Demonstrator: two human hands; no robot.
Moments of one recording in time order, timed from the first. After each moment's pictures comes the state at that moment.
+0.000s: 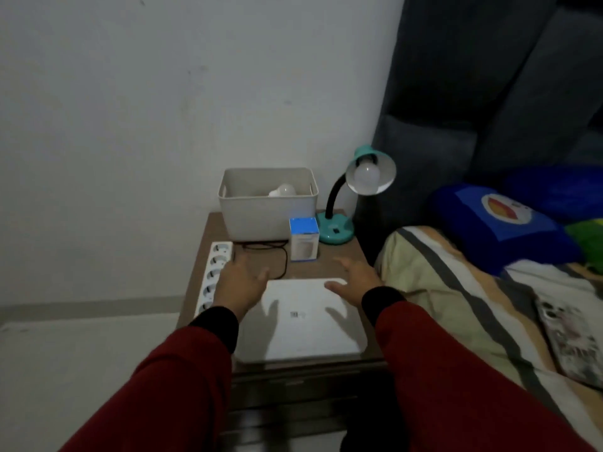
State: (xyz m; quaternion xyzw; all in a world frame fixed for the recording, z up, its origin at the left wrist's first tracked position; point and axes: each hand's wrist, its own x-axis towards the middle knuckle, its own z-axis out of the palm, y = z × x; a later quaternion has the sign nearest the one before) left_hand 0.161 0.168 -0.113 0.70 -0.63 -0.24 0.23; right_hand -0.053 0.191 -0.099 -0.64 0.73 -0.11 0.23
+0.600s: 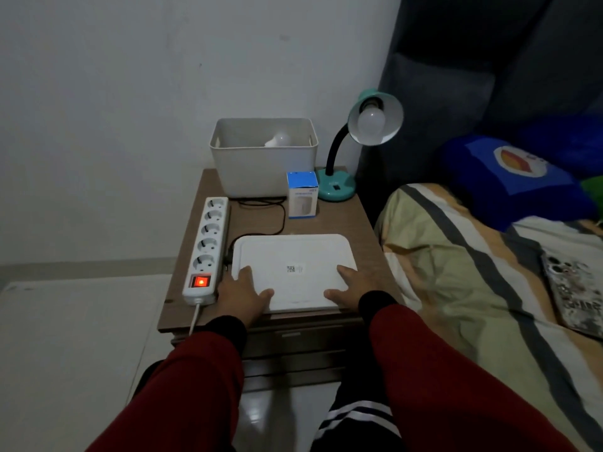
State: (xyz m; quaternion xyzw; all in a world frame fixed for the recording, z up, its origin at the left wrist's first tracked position) left_hand 0.160 0.221 -0.204 0.73 -0.62 -0.27 0.07; right_hand -0.065 0.226 -0.201 -0.58 0.75 -0.03 0.31
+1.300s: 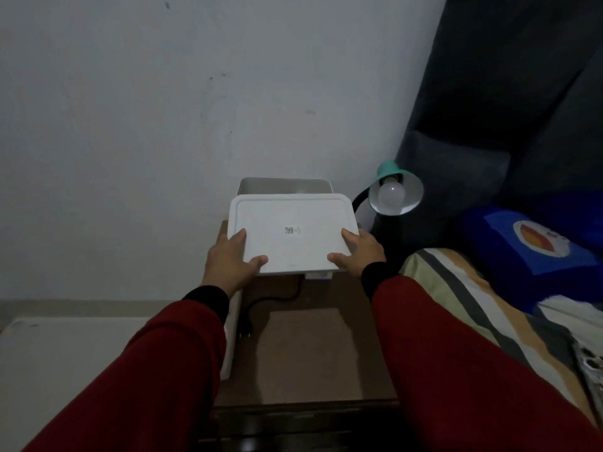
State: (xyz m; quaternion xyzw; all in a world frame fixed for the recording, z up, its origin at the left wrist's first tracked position) left_hand 0.203 0.107 -0.077 0.69 -0.68 -0.14 0.20; right_hand -0.034 0.113 -0.053 -0.63 0.73 -0.17 0.21
